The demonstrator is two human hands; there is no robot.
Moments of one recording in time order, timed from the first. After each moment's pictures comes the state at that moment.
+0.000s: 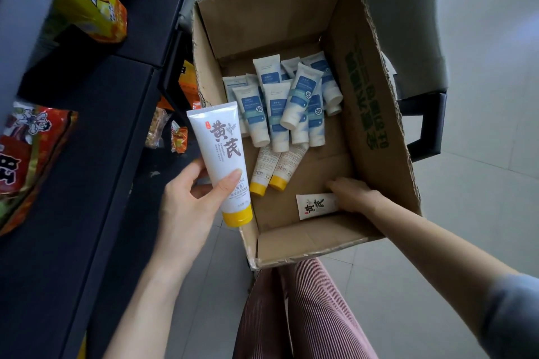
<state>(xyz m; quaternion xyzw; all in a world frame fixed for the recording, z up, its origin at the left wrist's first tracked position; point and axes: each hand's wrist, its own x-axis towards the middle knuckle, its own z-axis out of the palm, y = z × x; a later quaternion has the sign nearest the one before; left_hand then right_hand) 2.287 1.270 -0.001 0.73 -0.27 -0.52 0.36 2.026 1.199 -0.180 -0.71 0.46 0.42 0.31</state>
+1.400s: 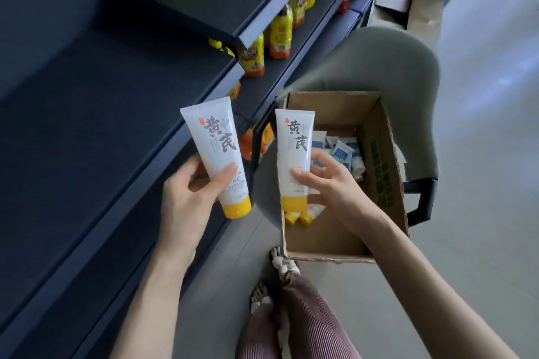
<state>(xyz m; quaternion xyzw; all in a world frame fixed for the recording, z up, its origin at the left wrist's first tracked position) 2.332 1.352 0.155 0.70 -0.25 -0.37 0.55 2.160 1.230 0.107 -0.48 0.42 -0.17 0.75</state>
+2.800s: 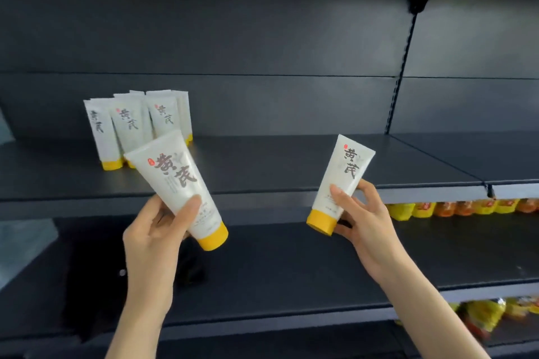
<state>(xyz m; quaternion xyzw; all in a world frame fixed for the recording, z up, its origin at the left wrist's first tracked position) 2.341 1.594 0.409 0.58 -0.10 0.25 0.77 2.332 1.346 0.409 -0.60 0.03 -0.18 0.78</state>
